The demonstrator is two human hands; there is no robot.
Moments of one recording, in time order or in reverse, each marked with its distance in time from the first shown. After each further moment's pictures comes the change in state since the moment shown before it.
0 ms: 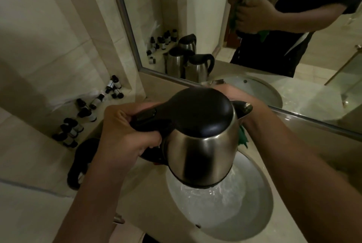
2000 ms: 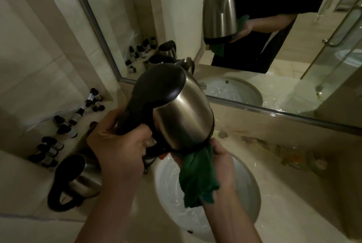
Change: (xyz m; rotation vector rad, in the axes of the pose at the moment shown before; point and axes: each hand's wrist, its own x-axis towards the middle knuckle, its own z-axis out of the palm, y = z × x) left_hand 0.003 -0.016 0.058 -0.060 0.521 -0.144; right_hand -0.054 0.065 0.089 1.727 0.613 0.303
